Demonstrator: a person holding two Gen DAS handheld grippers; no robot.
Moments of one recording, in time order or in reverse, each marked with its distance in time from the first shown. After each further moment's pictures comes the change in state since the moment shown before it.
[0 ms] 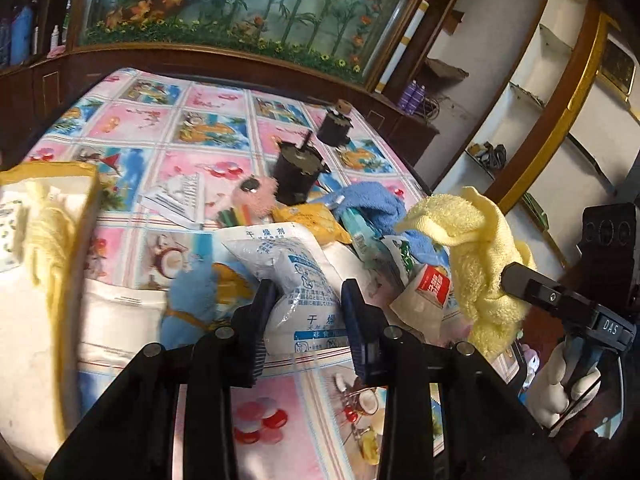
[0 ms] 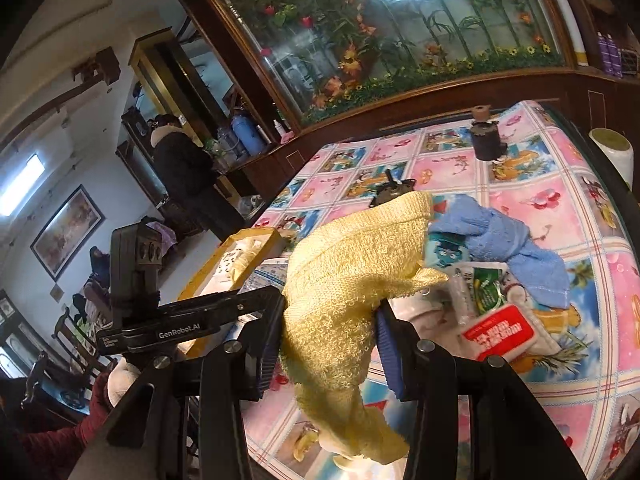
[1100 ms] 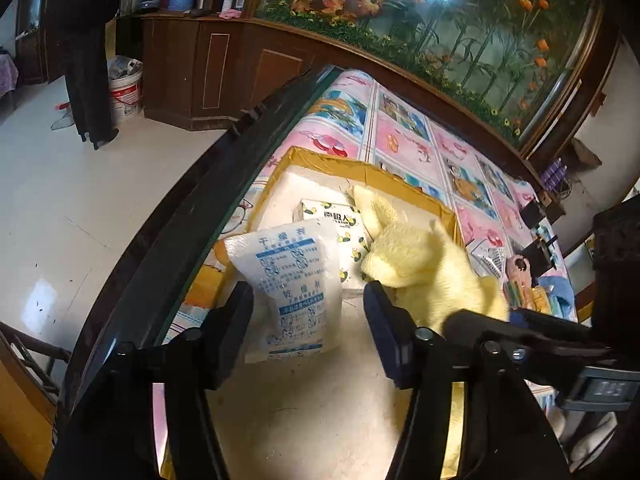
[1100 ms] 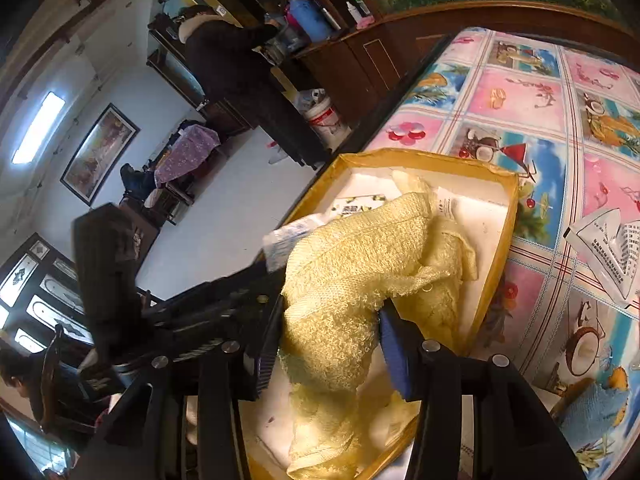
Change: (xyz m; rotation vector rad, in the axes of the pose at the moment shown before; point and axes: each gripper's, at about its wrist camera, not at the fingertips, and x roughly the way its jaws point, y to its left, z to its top) left arm -0.066 0.243 0.000 -0.333 -0.055 0.374; right arm 0.326 0.193 0.022 -0.064 0.417 0.155
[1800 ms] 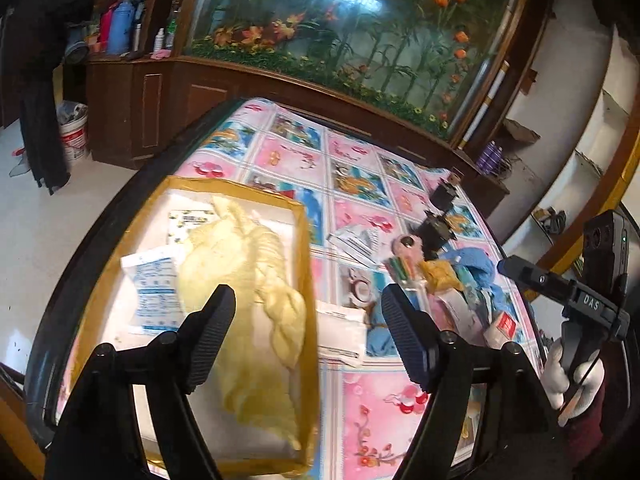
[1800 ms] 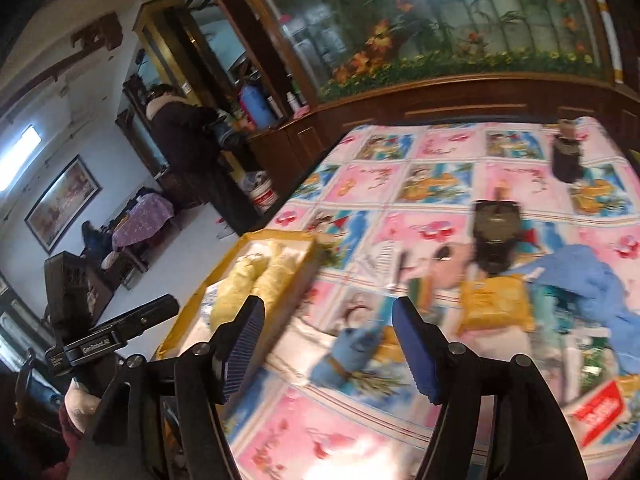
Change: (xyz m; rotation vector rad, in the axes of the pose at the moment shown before) left arm -0.067 -0.110 -0.035 0.175 -0.056 -0.176; right arm -0.225 -0.087 -0.079 0.040 -0.337 -0.219
